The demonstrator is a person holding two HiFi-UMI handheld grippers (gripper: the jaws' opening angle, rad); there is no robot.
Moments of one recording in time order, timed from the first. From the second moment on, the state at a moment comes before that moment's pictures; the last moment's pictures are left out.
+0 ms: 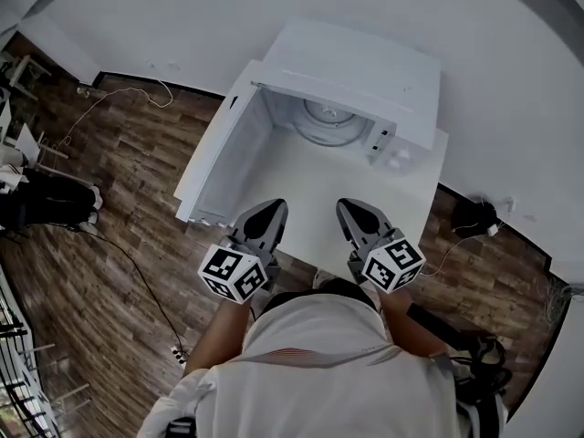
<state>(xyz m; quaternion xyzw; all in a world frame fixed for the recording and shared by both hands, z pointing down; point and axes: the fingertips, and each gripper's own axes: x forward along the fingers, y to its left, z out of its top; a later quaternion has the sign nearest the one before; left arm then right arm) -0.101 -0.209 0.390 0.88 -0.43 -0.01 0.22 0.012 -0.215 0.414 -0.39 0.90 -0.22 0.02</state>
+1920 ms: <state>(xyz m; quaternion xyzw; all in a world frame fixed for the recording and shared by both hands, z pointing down) -0.037 -0.417 0.609 0.66 -0.31 -0.20 0.66 0.032 -0.406 0.605 -0.42 0.63 -0.59 0.29</state>
